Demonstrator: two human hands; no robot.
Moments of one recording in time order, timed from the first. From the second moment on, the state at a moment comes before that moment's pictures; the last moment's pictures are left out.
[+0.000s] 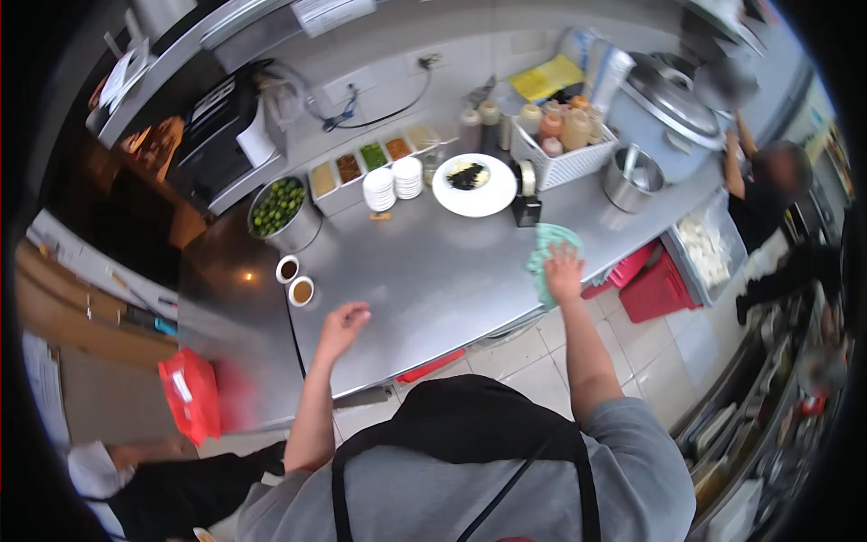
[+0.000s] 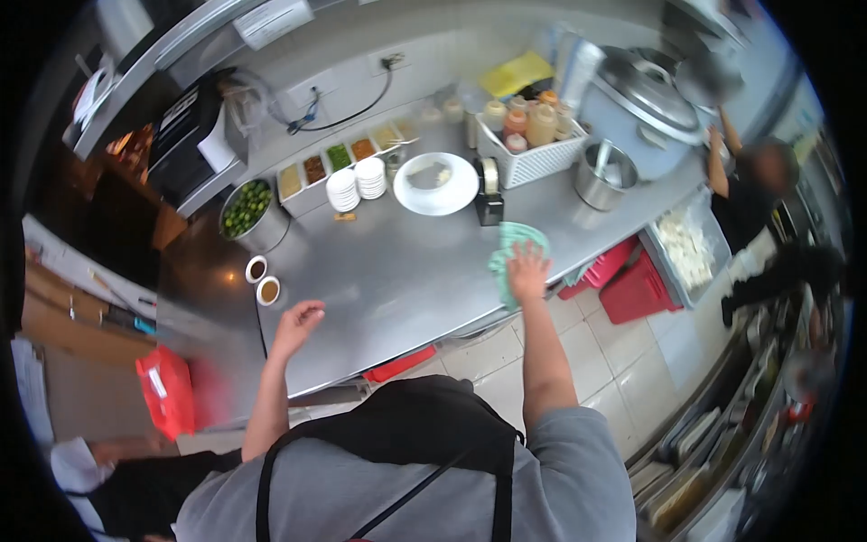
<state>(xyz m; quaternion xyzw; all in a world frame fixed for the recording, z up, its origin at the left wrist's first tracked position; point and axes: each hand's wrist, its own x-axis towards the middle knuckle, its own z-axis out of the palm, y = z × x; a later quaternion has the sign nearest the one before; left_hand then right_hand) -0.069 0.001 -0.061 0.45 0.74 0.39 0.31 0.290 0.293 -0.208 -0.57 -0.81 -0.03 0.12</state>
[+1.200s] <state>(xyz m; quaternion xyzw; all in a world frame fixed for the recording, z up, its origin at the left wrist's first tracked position) -0.448 0.087 -0.162 0.27 0.93 0.23 0.02 0.028 0.217 -0.154 -0.25 -0.96 0.08 0.08</state>
